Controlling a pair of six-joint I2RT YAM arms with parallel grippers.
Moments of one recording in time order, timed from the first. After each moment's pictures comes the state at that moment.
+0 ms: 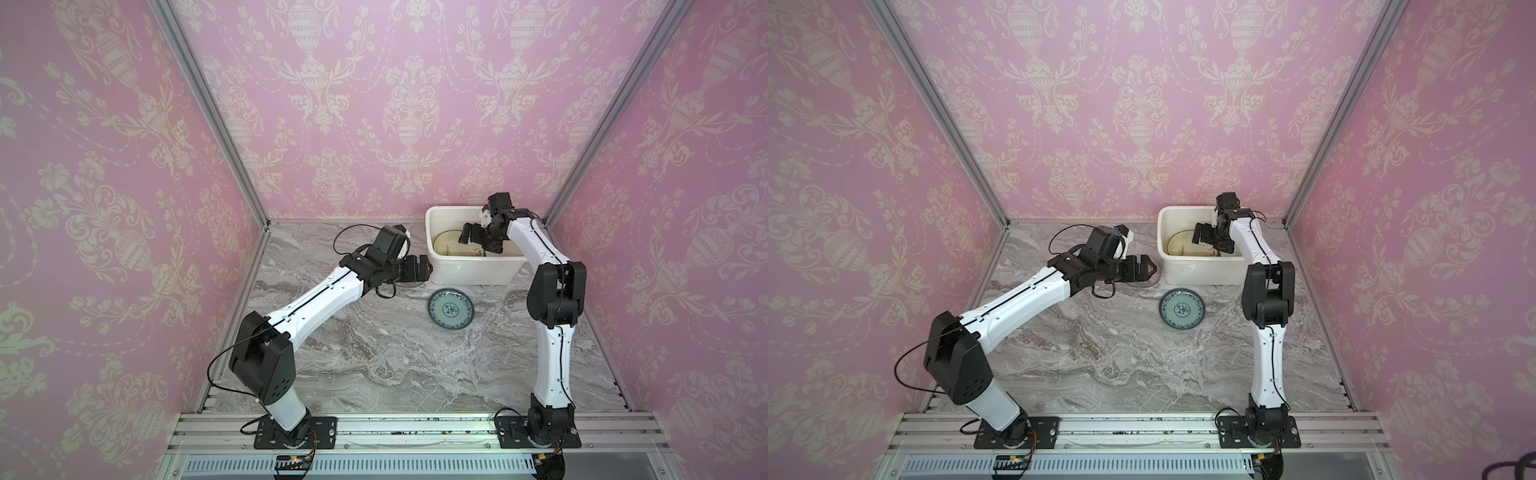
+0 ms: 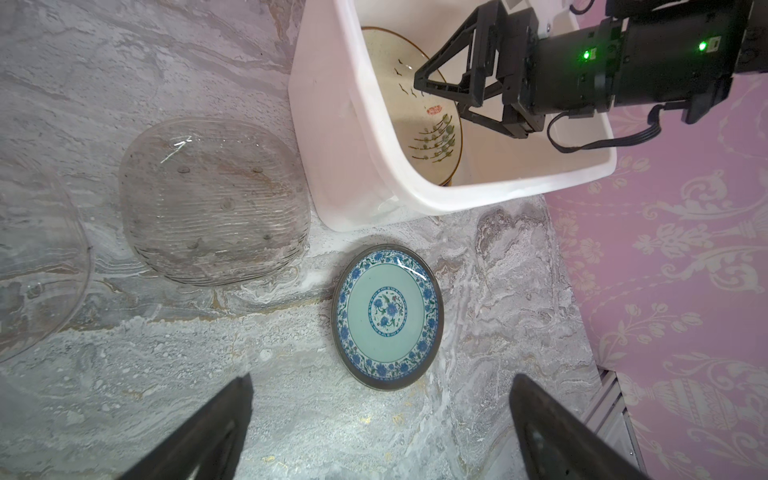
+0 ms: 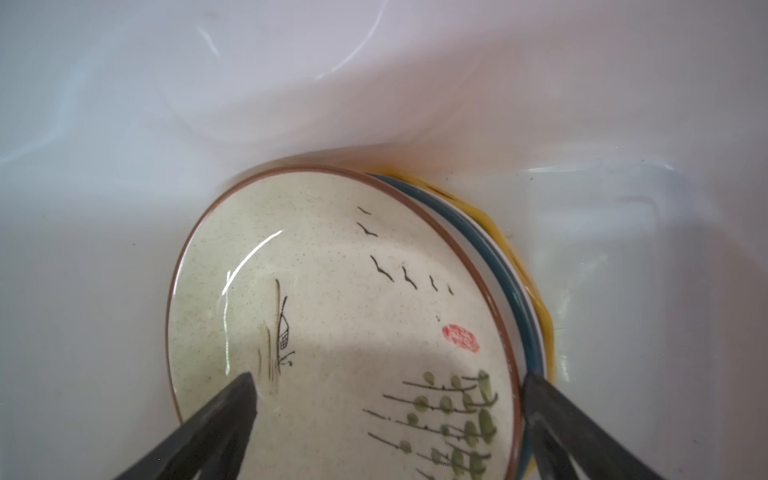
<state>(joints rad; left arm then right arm) -0.63 1.63 1.43 -0.51 0.17 -0.60 0.05 2.25 2.09 -0.91 -0.18 0.30</state>
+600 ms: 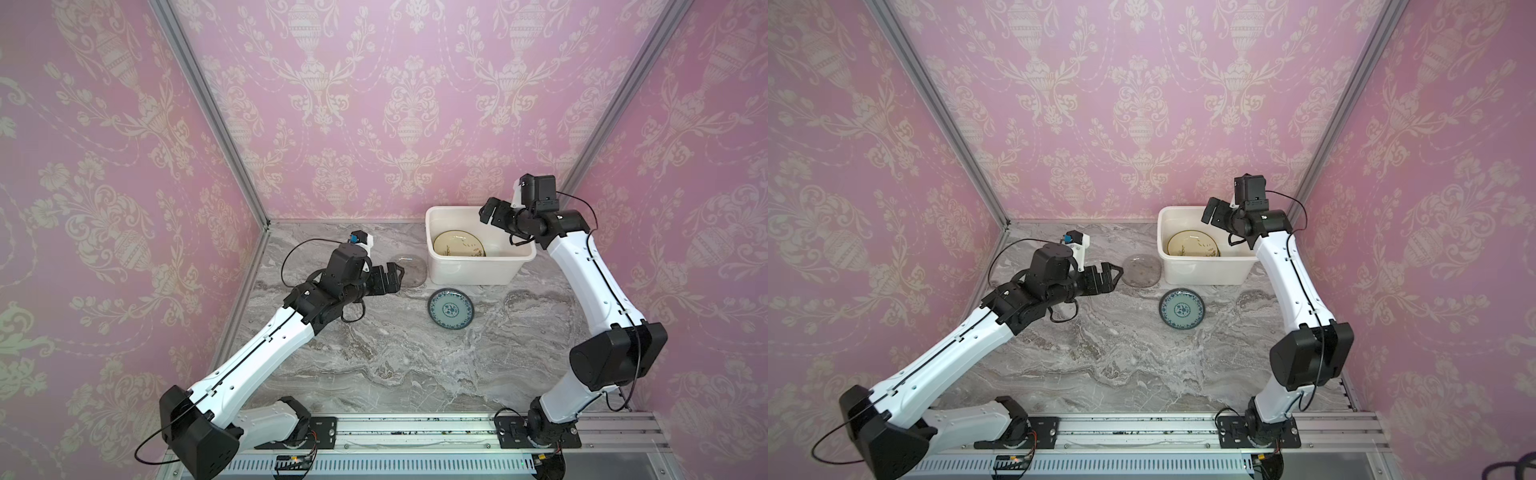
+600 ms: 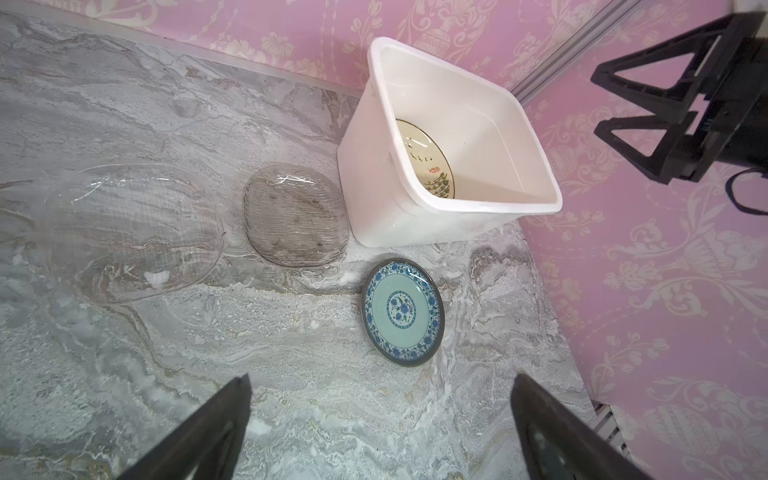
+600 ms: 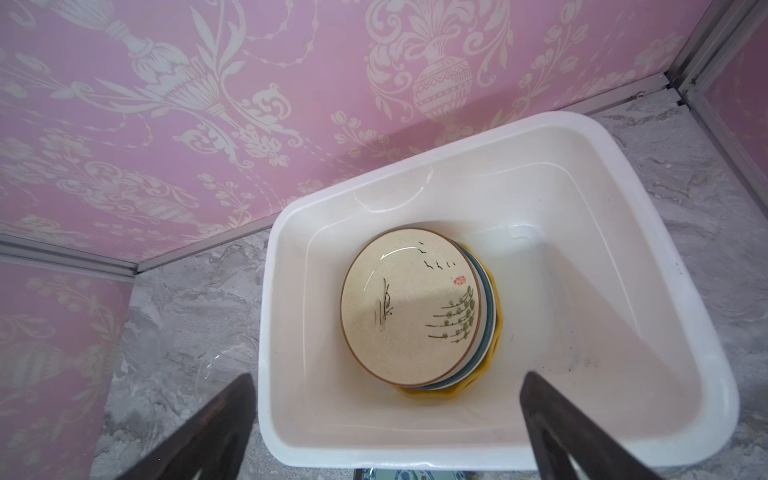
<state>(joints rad) -0.60 1.18 1.15 -0.52 0.05 -0.64 0.10 1.63 1.76 -0.78 -0.04 0.48</state>
